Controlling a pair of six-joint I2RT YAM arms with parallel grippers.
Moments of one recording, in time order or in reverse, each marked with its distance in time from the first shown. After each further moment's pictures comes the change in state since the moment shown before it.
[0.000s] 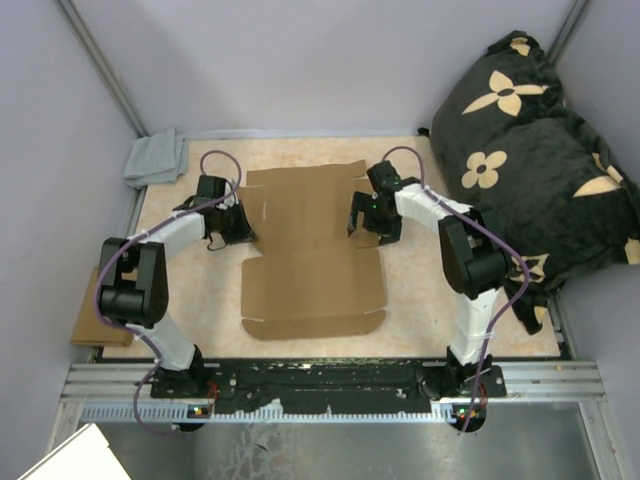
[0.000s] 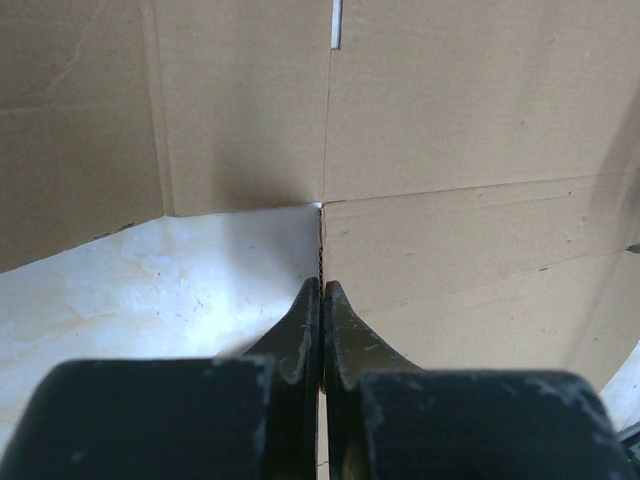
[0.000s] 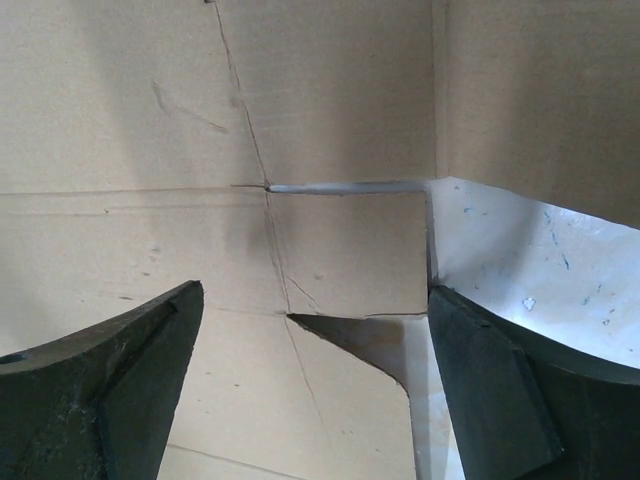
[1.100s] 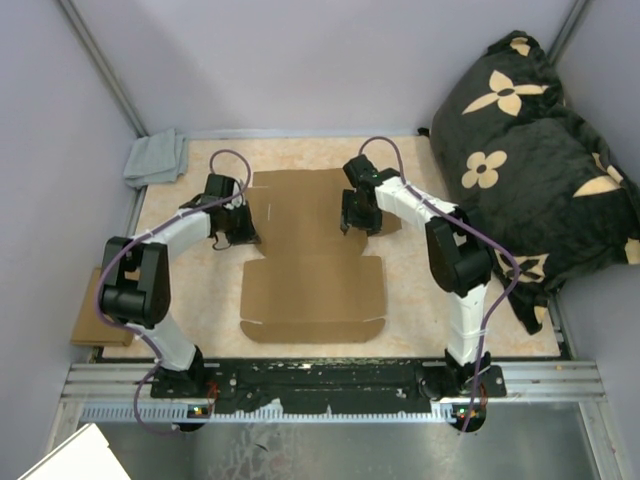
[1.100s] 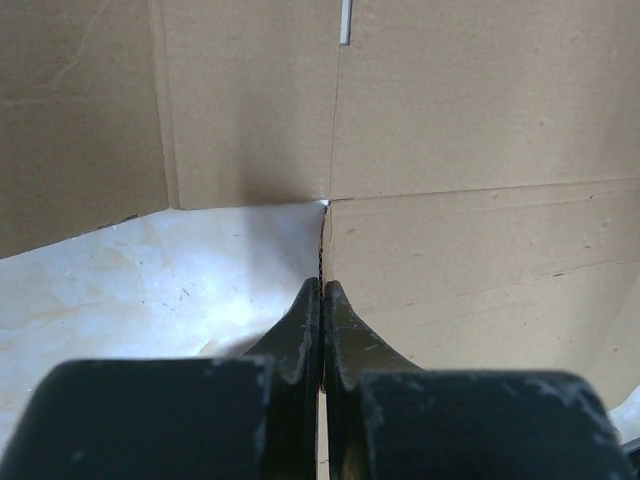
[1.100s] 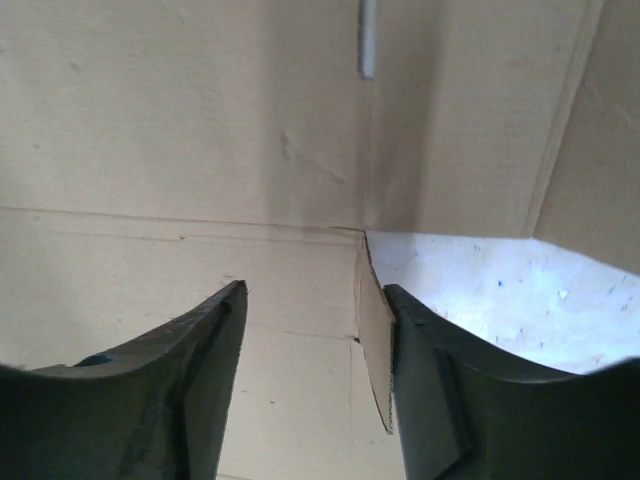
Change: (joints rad) left arm -0.048 0.001 0.021 -0.048 -0.051 0.028; right arm 0.100 0.063 0.183 -0.123 0.123 -0.031
